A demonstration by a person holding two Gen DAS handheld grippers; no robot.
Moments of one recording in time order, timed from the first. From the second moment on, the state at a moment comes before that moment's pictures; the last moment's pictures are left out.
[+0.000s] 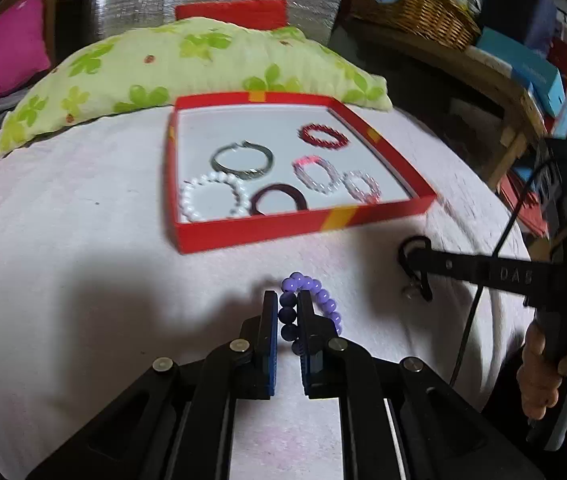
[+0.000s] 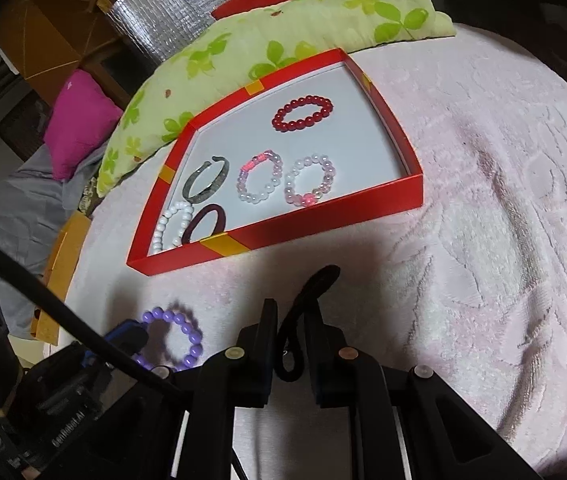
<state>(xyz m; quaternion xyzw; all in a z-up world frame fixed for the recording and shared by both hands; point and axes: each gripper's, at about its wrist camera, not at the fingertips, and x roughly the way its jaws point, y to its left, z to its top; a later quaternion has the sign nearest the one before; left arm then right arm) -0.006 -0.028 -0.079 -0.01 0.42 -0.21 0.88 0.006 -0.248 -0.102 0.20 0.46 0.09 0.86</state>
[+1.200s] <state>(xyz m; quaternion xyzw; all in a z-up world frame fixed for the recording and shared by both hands) -0.009 -0.024 -0.108 0.05 0.45 -0.20 0.87 0.004 -0.230 -0.099 0.13 0.47 0.08 0.87</state>
